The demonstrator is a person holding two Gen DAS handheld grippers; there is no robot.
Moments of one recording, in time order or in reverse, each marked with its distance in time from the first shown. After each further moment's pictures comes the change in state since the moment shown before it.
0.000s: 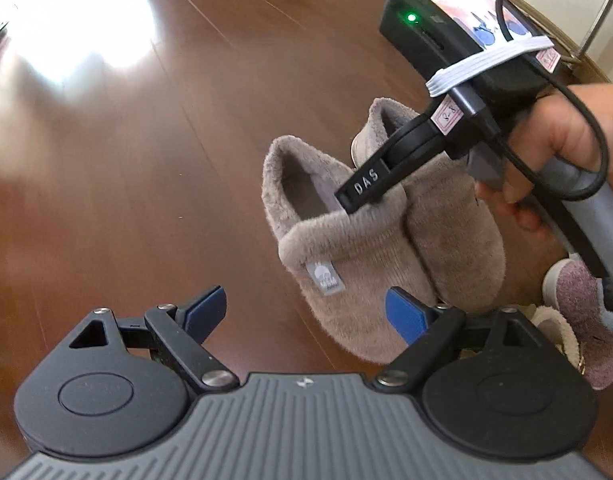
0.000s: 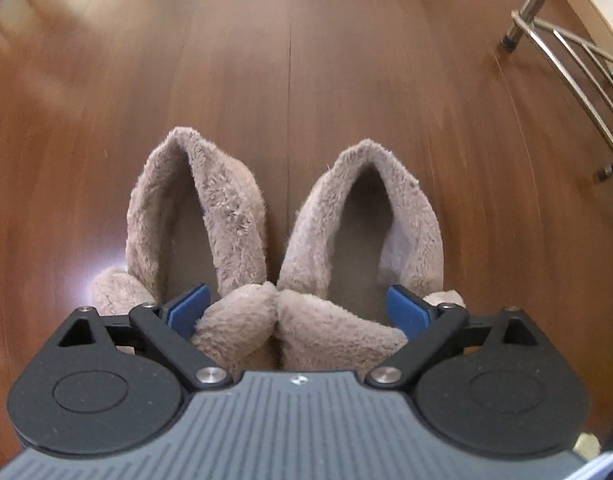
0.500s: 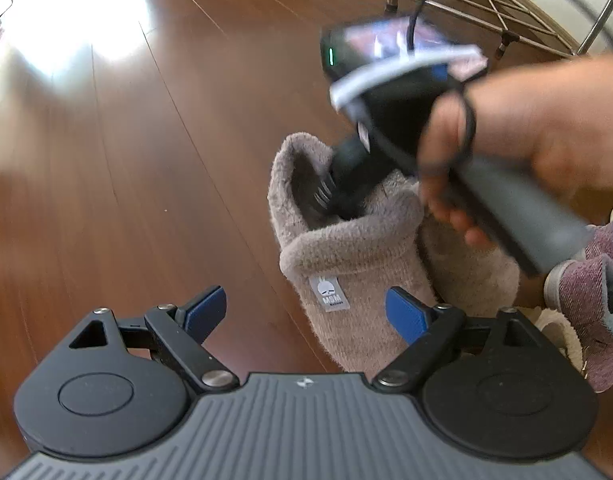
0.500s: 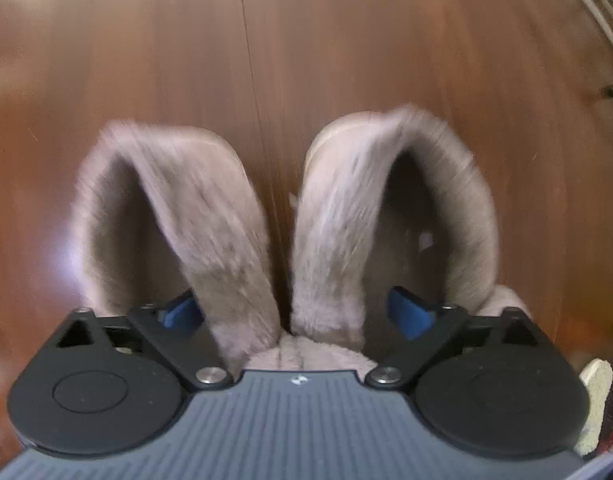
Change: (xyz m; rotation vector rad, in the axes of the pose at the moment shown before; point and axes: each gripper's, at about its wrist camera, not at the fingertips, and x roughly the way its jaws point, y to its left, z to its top) left arm 0.027 0.007 -0.006 -0.017 0.020 -0.026; right arm 0.068 0.019 -0.012 0.129 0.220 -0.093
